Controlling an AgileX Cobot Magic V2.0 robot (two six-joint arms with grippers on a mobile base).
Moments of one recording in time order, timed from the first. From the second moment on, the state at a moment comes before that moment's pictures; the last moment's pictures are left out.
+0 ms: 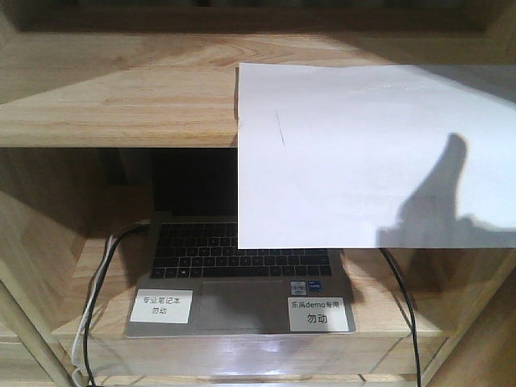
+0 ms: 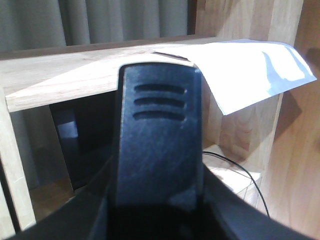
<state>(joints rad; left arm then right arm) -0.55 0.05 -0.74 -0.09 0.85 0.04 -0.02 0.55 -0.97 0.05 0.45 0.01</state>
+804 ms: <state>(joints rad) -0.55 0.05 -0.74 -0.09 0.85 0.04 -0.02 0.55 -0.97 -0.09 0.20 1.57</state>
